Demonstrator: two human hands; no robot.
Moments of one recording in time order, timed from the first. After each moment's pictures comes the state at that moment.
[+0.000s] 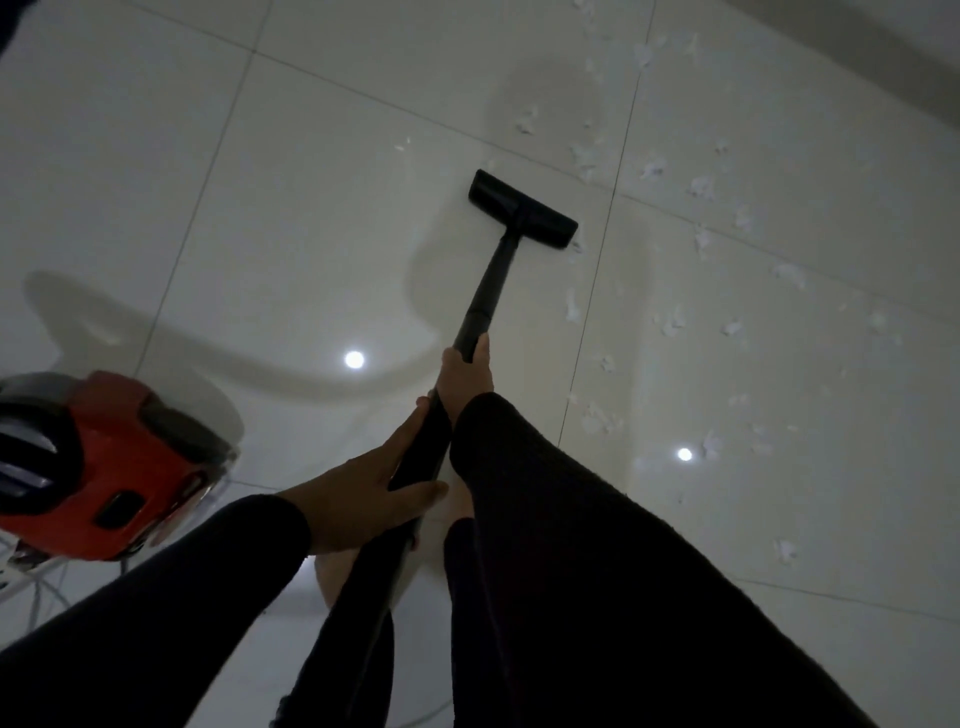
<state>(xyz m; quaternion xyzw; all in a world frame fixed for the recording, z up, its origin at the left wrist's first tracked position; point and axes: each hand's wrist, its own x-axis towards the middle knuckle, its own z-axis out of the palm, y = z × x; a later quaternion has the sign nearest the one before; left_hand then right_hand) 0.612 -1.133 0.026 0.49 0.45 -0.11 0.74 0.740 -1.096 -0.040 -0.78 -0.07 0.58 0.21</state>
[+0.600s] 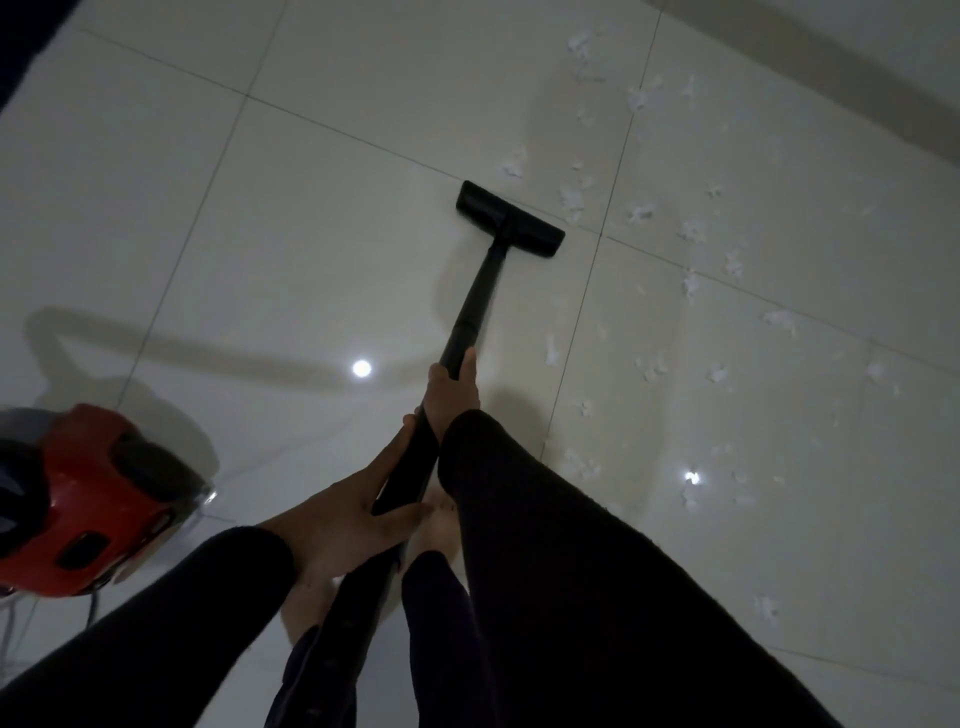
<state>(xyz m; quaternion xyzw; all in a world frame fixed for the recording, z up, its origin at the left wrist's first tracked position) 0.682 -1.083 0.057 0.47 0.48 -0.09 0.73 0.808 -1.039 -0.028 -0.76 -0.08 0.61 0.18</state>
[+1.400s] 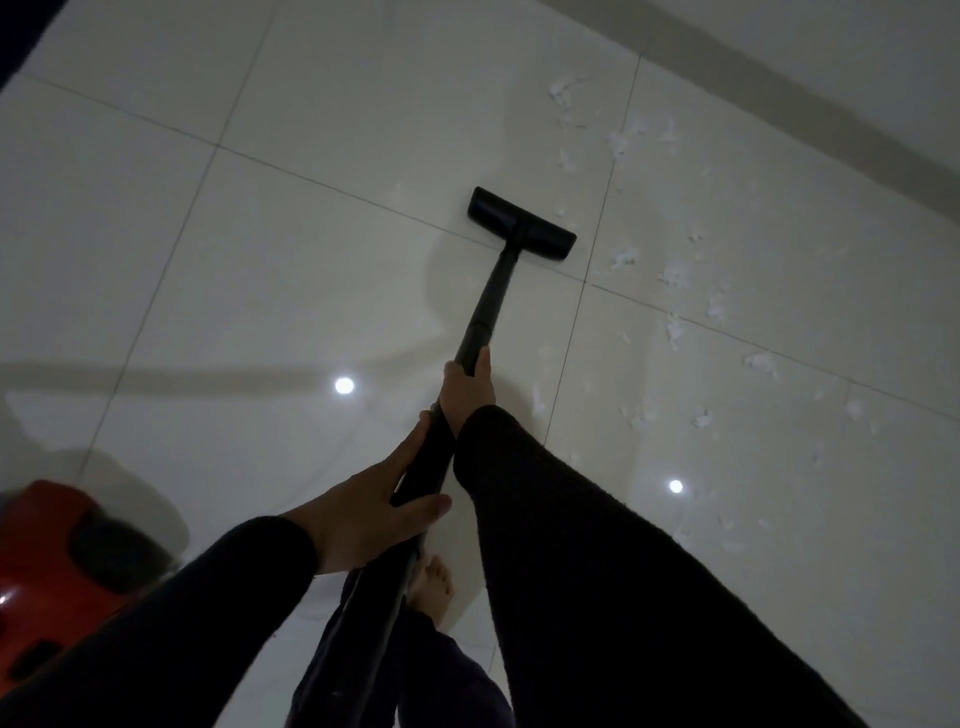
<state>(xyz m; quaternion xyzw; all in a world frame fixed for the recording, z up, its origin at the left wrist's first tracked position) 0.719 -0.972 0.034 0.50 0.44 -0.10 0.74 0.854 -0.927 -0.032 -0.78 -0.08 0.59 0.19</state>
